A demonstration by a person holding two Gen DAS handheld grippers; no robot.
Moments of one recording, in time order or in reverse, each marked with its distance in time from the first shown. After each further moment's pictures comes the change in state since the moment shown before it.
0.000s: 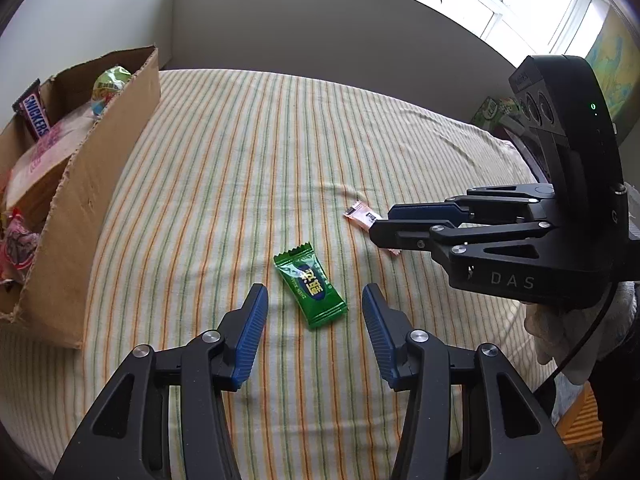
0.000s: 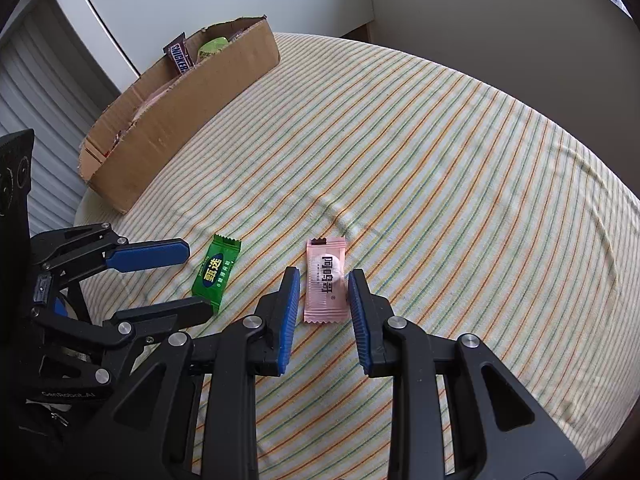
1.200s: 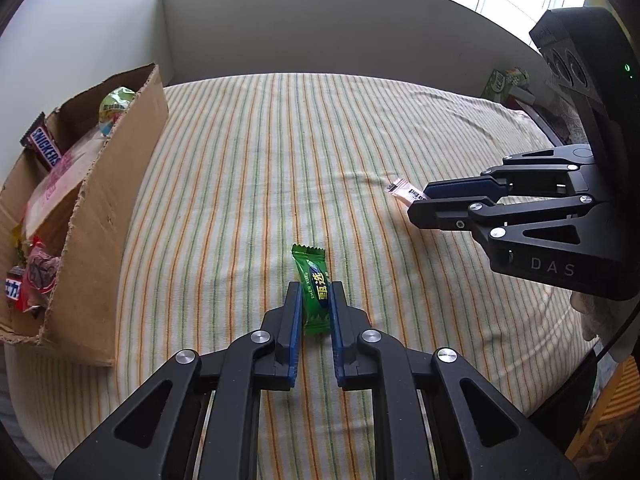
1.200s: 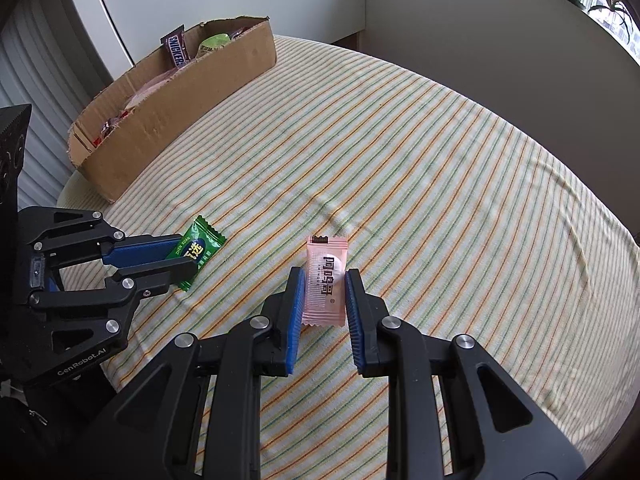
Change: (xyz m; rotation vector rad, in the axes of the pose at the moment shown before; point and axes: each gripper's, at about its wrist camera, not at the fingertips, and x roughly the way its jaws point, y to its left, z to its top) left arm -0.001 -0.002 -0.006 0.125 0.003 0.109; right arm -0.017 0.017 -0.007 -0.026 -0.021 -0.101
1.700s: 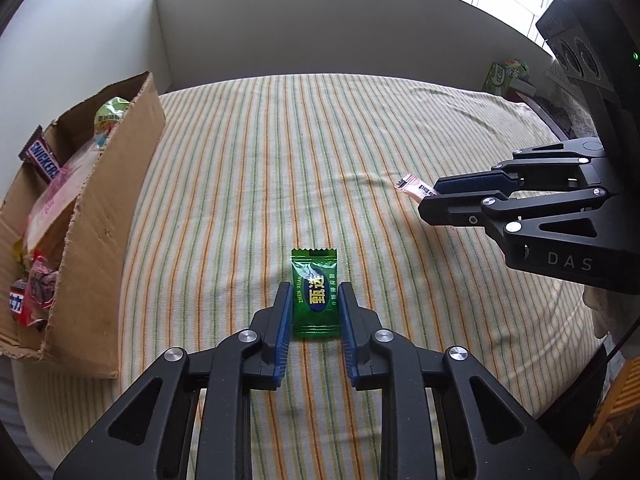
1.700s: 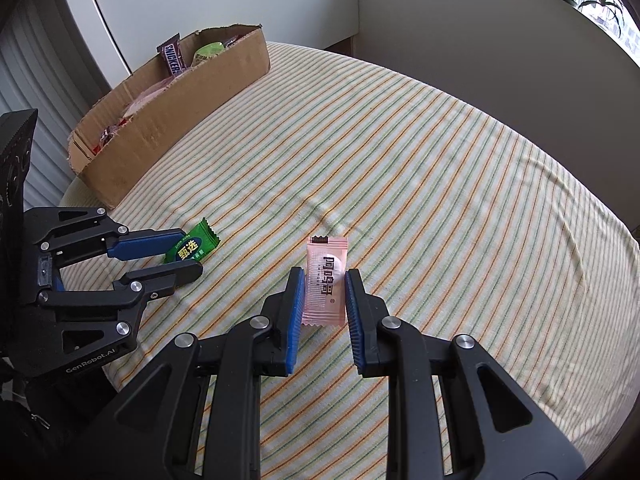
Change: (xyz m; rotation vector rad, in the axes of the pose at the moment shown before) left arm 0.003 -0.002 0.005 0.028 -0.004 0.020; right arm -0.010 -0.004 -0.001 0.027 -0.027 -0.006
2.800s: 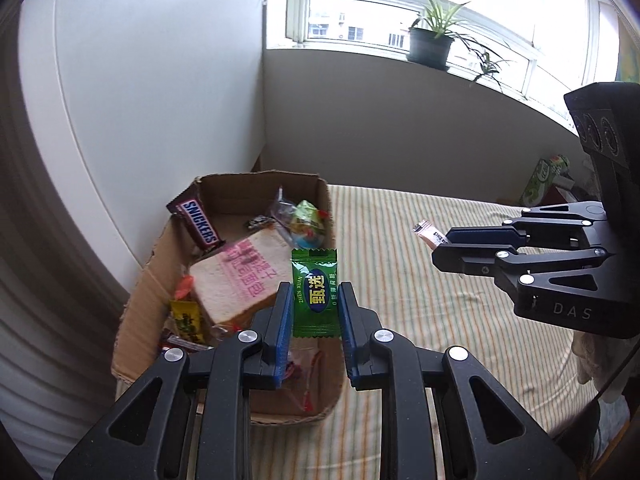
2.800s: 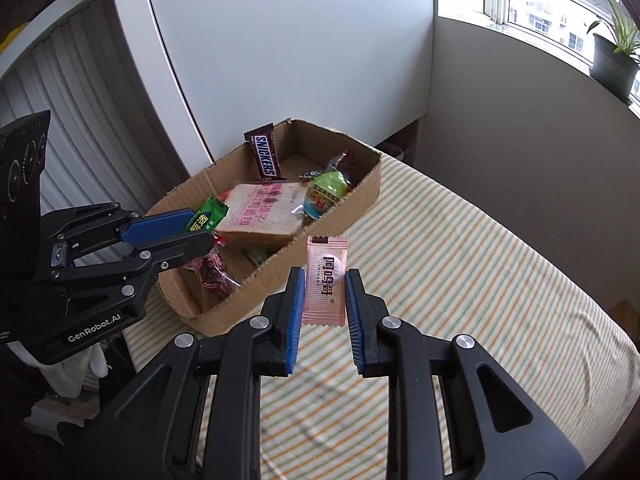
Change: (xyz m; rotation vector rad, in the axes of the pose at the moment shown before) left arm -0.095 0.123 0.023 -0.166 -0.239 0.136; right arm -0.018 0.107 0.123 -0.107 -0.185 0.127
